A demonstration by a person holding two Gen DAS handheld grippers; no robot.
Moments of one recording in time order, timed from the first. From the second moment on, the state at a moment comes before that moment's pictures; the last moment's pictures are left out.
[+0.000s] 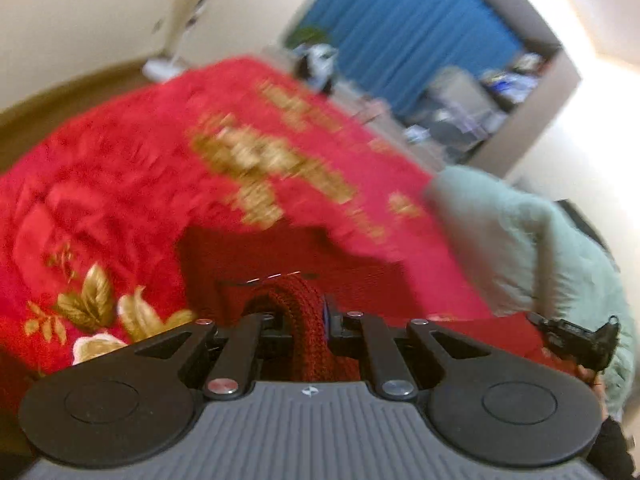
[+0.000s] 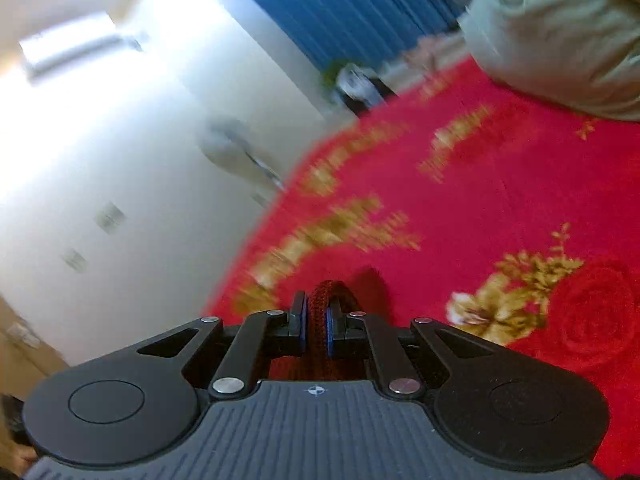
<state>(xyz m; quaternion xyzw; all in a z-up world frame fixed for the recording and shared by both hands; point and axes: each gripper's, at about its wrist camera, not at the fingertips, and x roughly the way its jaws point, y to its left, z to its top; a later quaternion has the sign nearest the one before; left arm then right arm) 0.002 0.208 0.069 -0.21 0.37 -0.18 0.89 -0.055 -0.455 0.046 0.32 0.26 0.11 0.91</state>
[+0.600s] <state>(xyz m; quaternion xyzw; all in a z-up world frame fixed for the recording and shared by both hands) 0.113 0.243 -0.024 -0.25 0.45 -0.16 0.84 0.056 -0.434 -0.055 0.24 0.36 0.05 0.90</state>
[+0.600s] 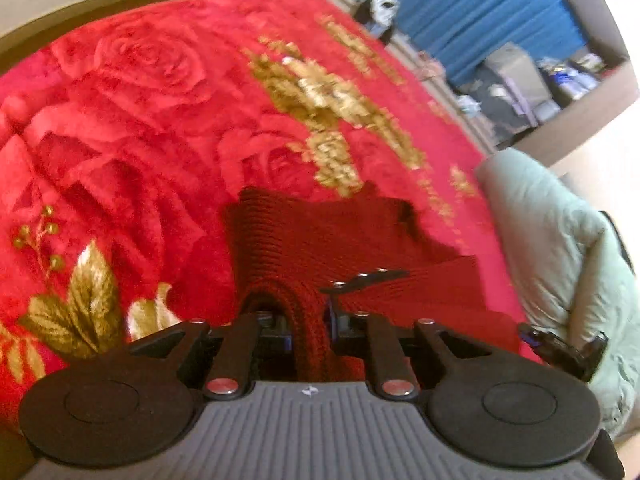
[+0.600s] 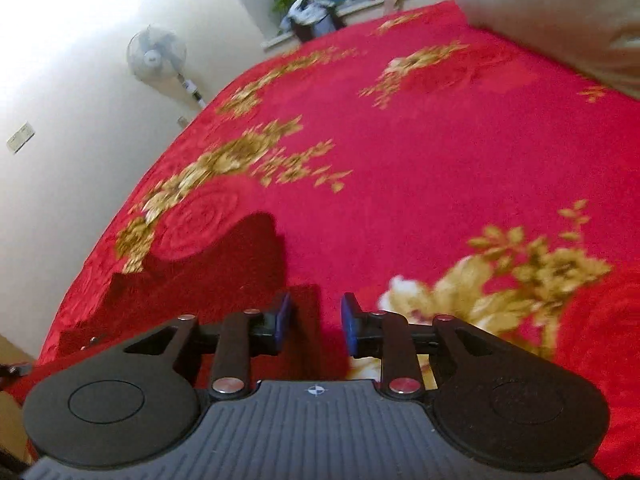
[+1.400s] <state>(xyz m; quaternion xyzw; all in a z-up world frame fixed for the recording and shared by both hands) 0.106 0.208 -0.048 -0.03 0.49 -0.15 0.86 0.061 -0.411 -0.089 0.13 0.43 0.09 0.89</state>
